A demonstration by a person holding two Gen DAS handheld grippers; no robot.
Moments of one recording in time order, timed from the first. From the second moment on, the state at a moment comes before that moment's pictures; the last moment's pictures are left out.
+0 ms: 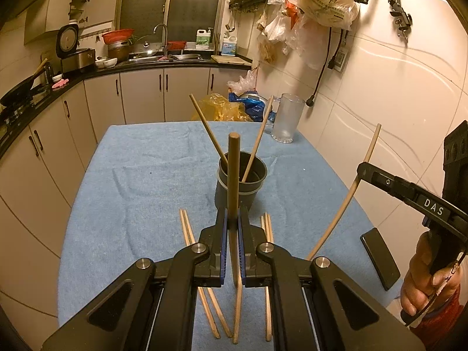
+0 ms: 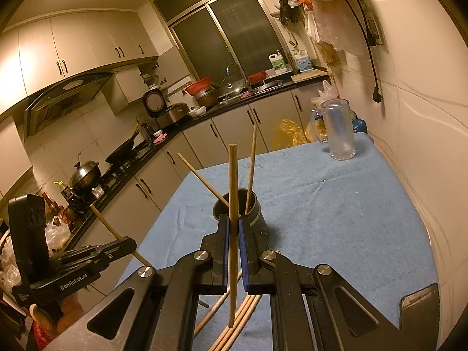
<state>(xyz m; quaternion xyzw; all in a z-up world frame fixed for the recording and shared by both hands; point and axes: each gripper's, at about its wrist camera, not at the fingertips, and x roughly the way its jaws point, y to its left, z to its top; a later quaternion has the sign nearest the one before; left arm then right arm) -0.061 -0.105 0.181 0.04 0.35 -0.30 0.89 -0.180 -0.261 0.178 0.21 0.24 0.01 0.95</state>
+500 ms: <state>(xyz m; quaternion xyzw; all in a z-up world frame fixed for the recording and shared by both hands) -0.052 -0.104 0.190 0.04 0.35 -0.29 0.89 -0.171 -0.267 0.199 0.21 0.23 0.02 0.95</state>
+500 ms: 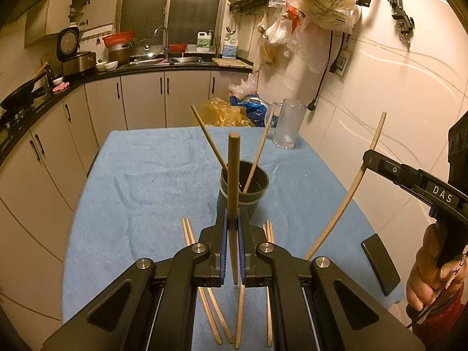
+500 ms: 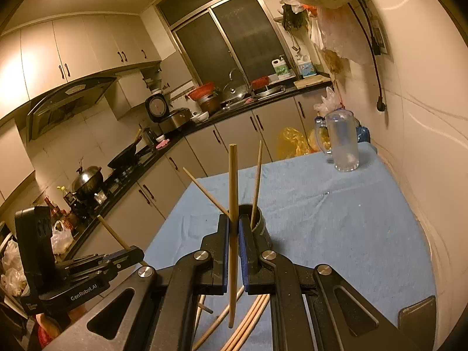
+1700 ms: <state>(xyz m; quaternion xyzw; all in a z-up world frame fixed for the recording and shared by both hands) 0.080 -0.153 0.221 -0.03 0.35 -0.30 0.89 -0.024 -0.308 0.211 0.23 0.24 -0.03 0.94</state>
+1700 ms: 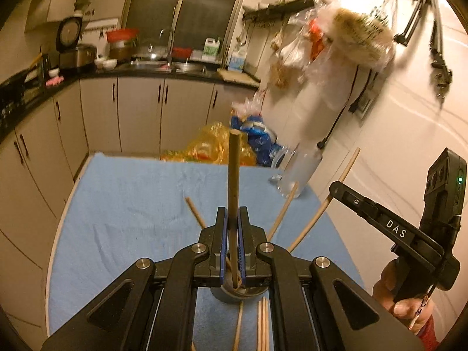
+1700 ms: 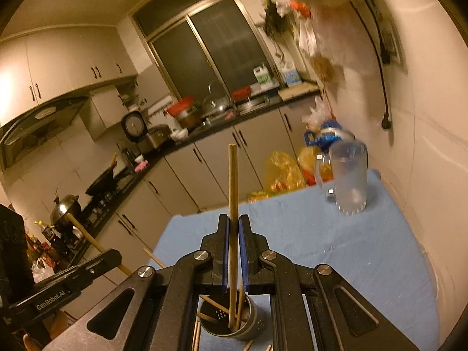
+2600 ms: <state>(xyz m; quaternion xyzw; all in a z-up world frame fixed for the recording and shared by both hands) 0.021 -0.105 0.207 -0.01 0.30 -0.27 0.91 -0.094 -0.288 0.191 0.14 0.23 -0.07 0.96</state>
